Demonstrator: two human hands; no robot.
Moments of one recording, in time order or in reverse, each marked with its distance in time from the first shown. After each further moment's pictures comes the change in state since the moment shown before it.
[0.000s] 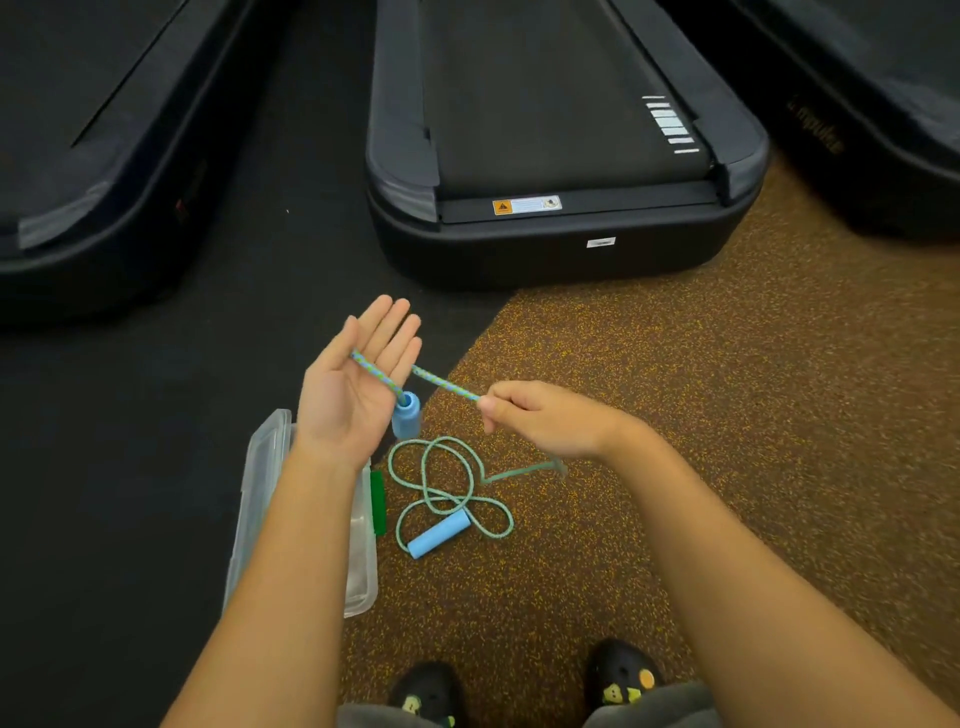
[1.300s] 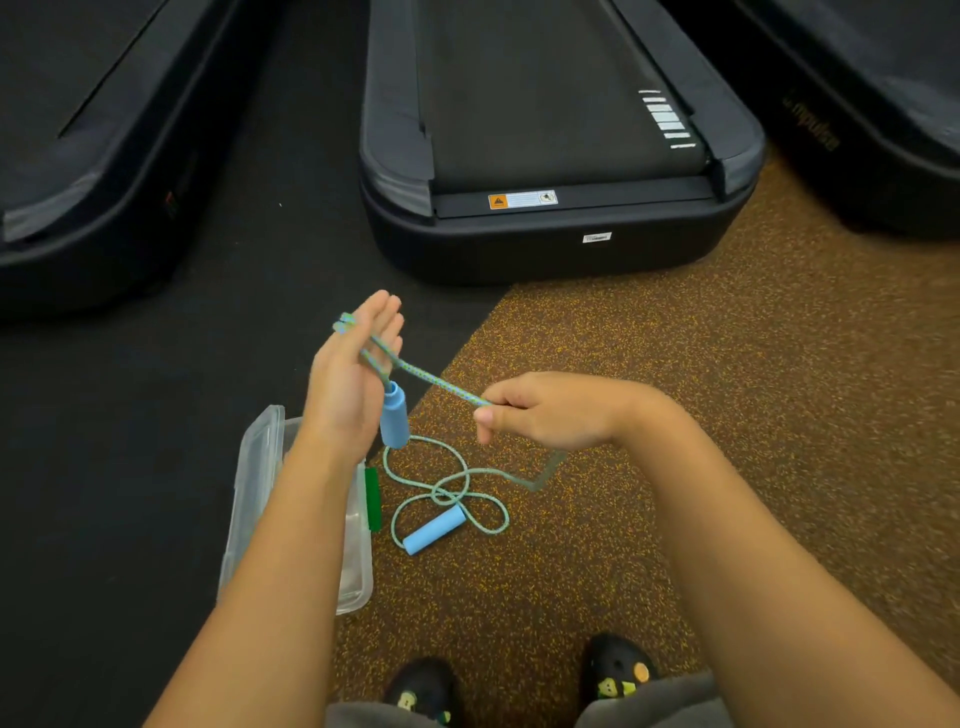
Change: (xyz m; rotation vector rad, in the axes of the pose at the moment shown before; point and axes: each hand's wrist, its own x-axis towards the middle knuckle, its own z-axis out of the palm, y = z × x) left_hand 0.009 -0.010 0.004 0.370 0.123 0.156; right_hand -0.011 -0.023 -0.019 -0.212 -0.189 0.012
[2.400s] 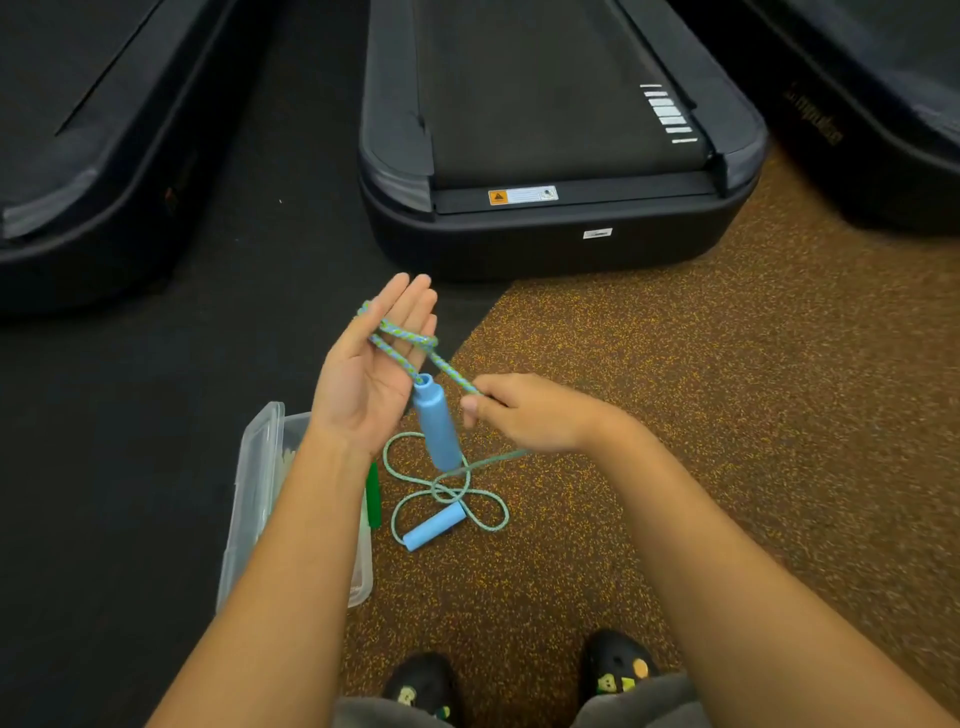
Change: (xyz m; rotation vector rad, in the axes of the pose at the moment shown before) left_hand -0.007 0.005 0.013 -0.395 -0.172 -0.144; right_hand 0.022 0.011 0.021 0.069 0.200 -0.005
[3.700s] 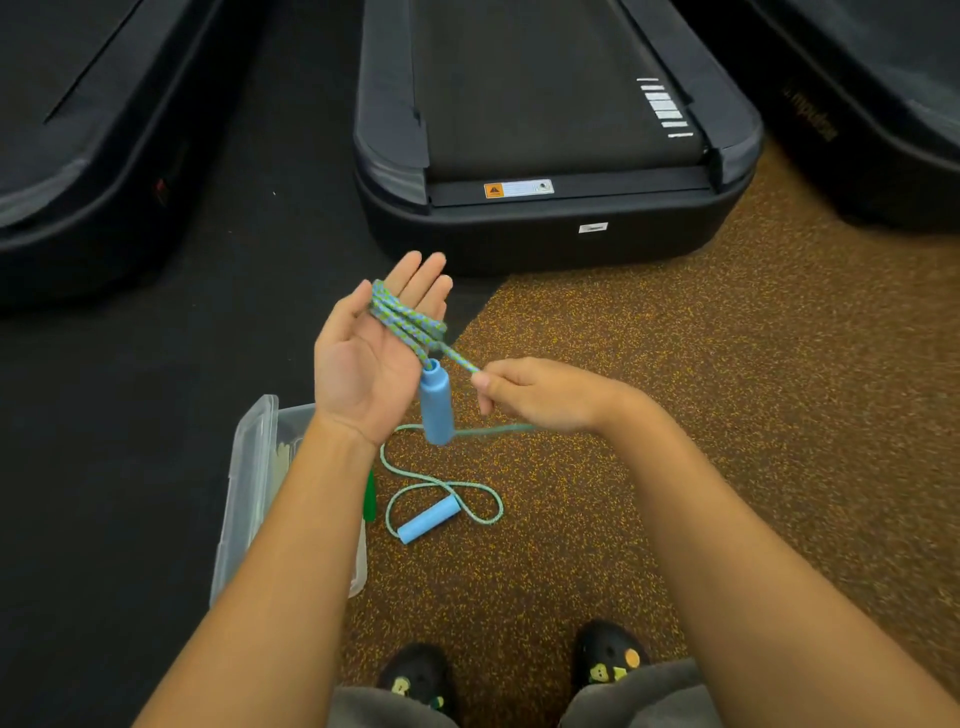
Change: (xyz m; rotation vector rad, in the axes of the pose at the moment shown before) left_hand -0.001 -0.003 0.008 -0.071 -0.150 -0.008; right_hand -0.009 0.005 -0.012 0.071 -0.040 0.032
